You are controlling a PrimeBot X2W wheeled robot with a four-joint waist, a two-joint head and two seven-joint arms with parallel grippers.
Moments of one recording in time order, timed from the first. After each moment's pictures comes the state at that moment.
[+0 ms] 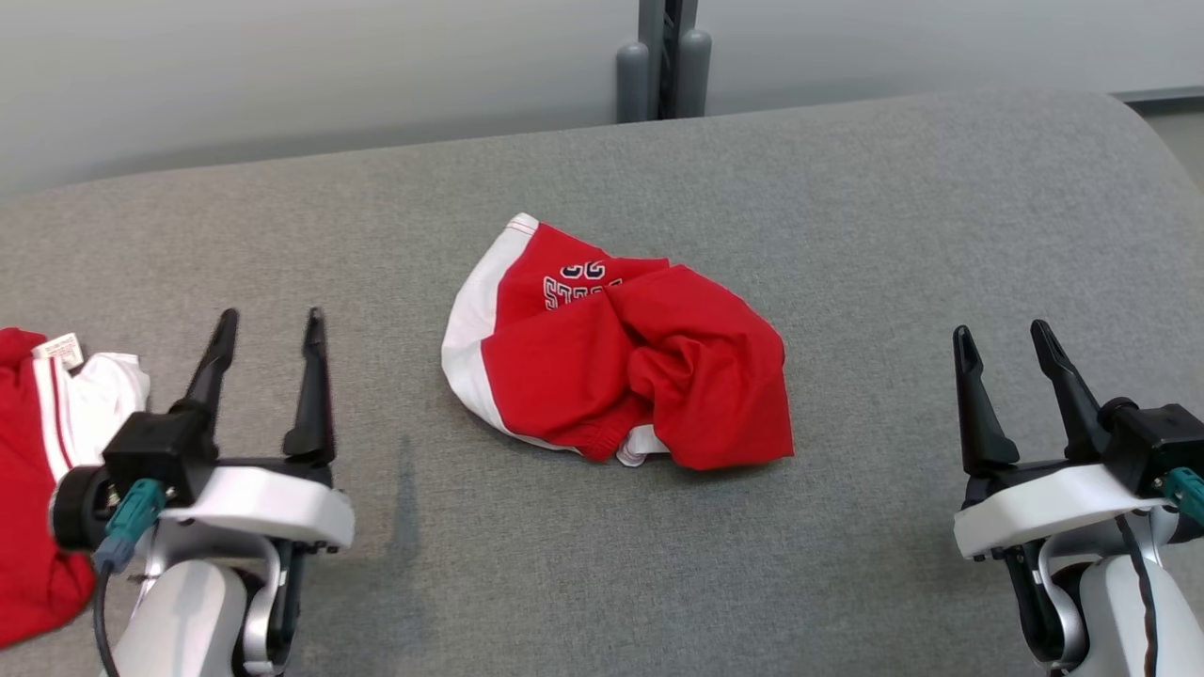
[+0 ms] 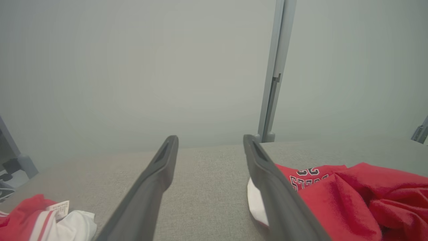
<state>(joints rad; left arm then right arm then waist) -0.24 0.27 -0.25 0.14 -0.40 0.20 -0.19 -0.23 -0.05 -0.02 0.23 0.16 0.13 -0.17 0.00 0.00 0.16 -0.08</state>
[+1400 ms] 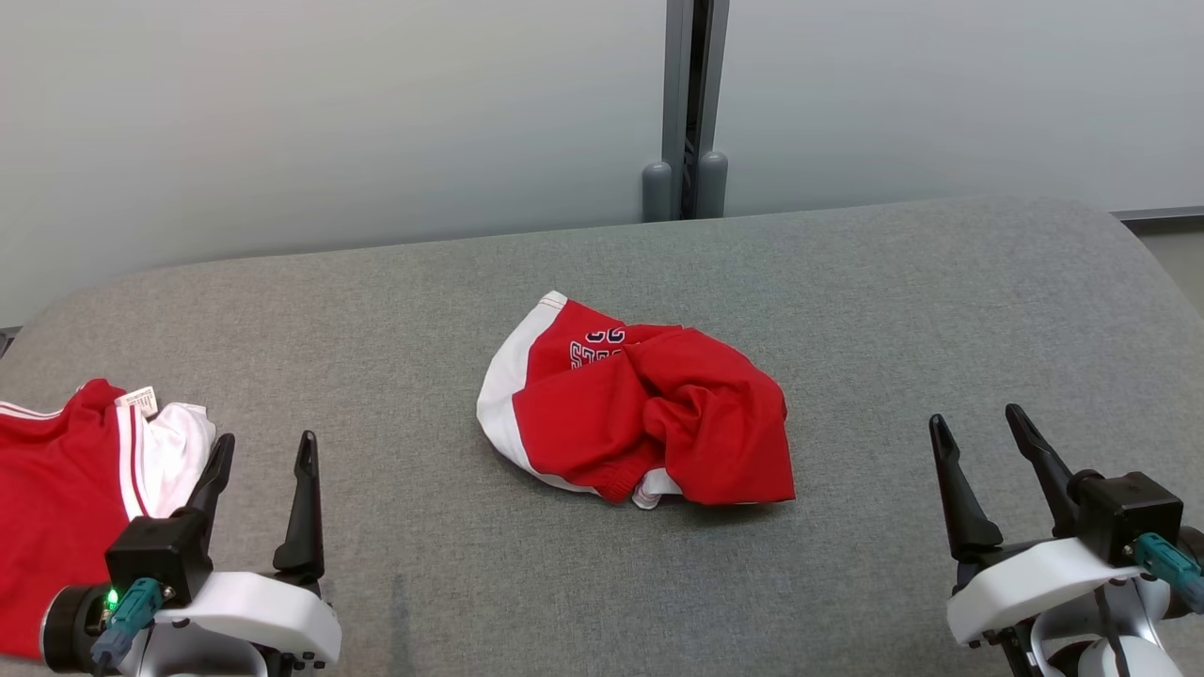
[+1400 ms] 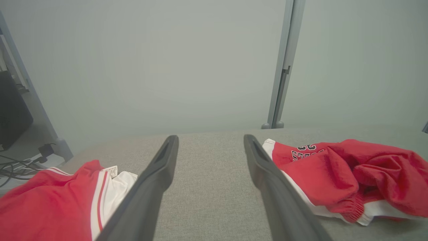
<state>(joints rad) -0.02 0.33 -0.25 0.03 -0.44 0.25 -0.12 -0.07 -0.05 0.00 0.10 0.11 0.13 -0.06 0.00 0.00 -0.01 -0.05</state>
